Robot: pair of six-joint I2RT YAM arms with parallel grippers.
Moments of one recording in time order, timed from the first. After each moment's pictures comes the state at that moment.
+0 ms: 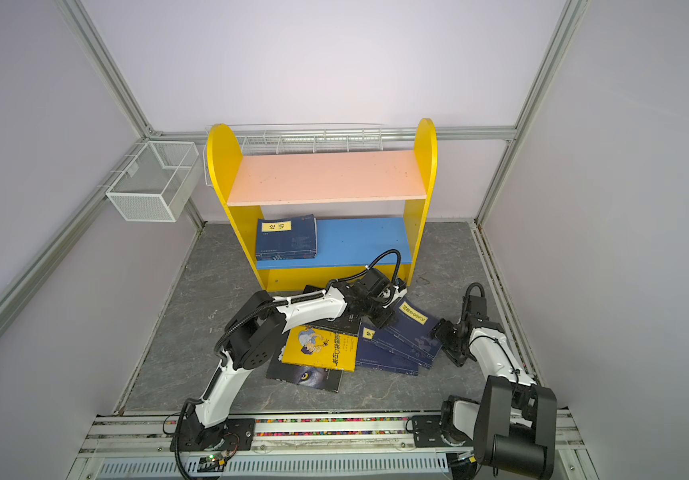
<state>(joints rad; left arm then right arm) -1.00 2.26 1.70 -0.36 0.26 -0.03 -0.21 1.20 0.55 -0.63 -0.28 0.59</state>
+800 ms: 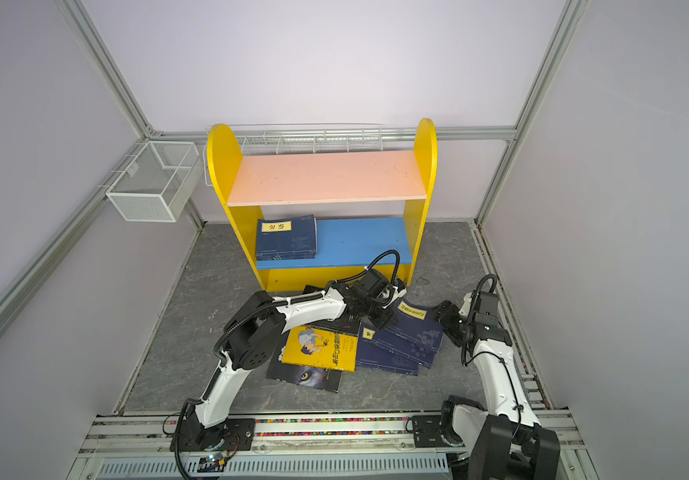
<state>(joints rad) -1.00 2.25 1.68 -0.34 0.26 -0.03 -0.23 1.01 0.58 -0.50 -0.43 0.62</state>
